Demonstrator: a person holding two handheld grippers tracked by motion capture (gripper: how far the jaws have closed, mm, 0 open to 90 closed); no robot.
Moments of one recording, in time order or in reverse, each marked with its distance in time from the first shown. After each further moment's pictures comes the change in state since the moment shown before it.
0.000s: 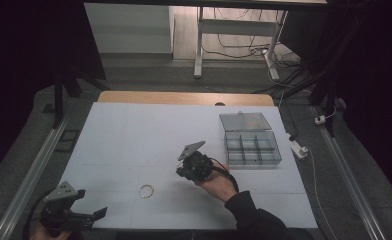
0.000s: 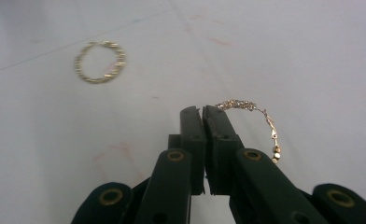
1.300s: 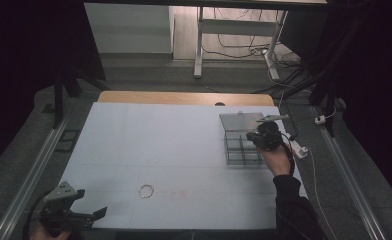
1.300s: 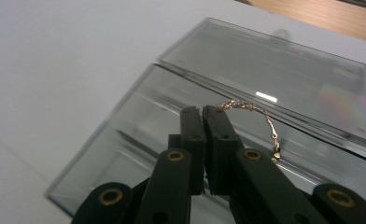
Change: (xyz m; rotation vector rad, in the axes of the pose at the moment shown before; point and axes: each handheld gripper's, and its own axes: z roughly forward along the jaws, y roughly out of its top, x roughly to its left) left arm 0.000 0.000 0.000 -0.004 0.001 -0.005; right arm -0.152 -0.102 -0.114 -0.124 -0.417 0.465
